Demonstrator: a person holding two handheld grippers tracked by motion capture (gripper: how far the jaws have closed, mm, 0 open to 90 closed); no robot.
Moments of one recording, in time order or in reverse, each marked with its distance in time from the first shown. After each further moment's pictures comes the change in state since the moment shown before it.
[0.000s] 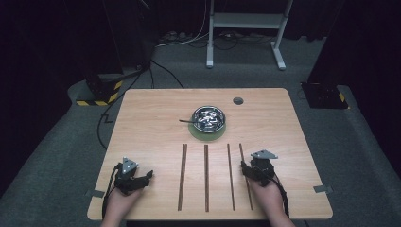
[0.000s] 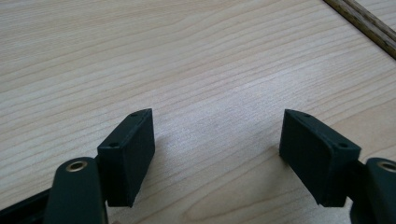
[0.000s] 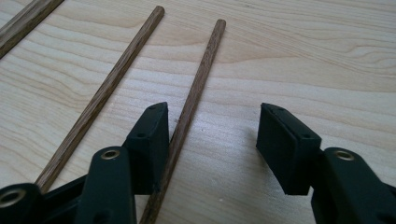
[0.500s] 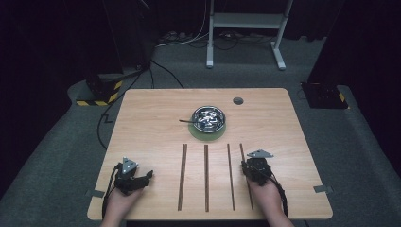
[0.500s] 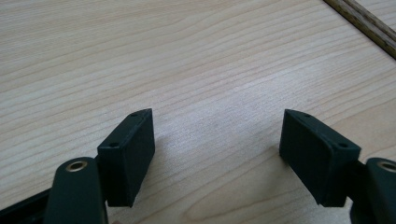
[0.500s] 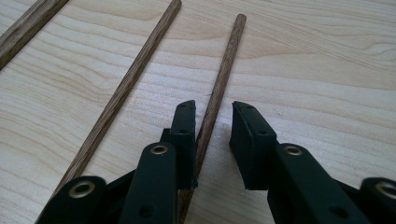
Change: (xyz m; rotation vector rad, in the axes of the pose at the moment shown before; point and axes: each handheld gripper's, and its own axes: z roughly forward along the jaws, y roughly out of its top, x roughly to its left) left arm 0.000 0.000 0.000 0.000 0.000 0.001; right arm 0.012 0.006 -0.003 0.055 -0.005 -0.008
